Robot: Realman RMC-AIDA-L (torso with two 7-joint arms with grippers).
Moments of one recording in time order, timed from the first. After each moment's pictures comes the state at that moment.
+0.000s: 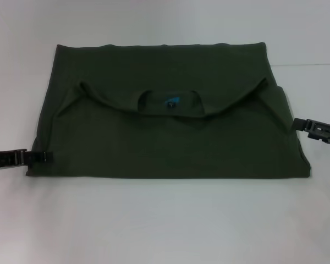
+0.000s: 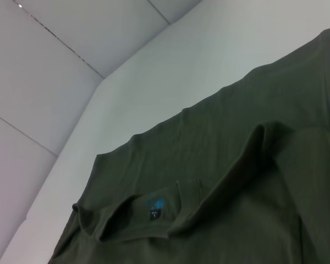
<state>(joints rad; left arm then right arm) -0.59 -2.02 0.48 0.70 2.47 1.25 -2.16 0.47 1.95 -0.53 -0.51 -1.98 -1.31 1.98</state>
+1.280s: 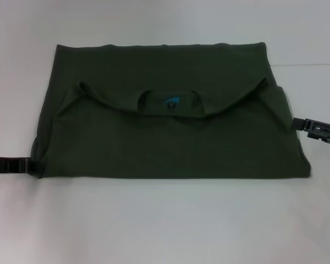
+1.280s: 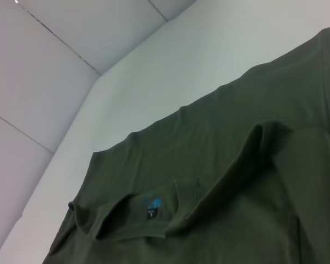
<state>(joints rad) -0.60 -2.02 0.54 0.72 2.54 1.25 -2.17 0.48 1.95 -0.54 -0.51 -1.98 -1.29 1.99</state>
